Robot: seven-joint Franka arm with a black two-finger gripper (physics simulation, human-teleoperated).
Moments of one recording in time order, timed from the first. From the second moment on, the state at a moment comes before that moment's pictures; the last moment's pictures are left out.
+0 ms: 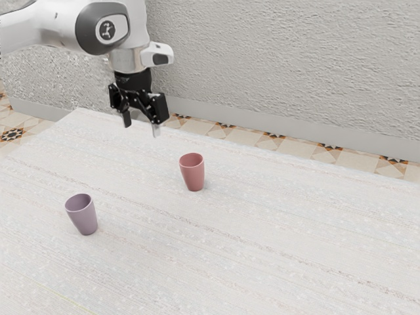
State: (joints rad) arm -0.17 0.04 0.06 -1.62 0.02 1.60 -0.02
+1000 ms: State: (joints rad) arm -0.15 0.38 0.06 -1.46 0.00 1.77 -0.02
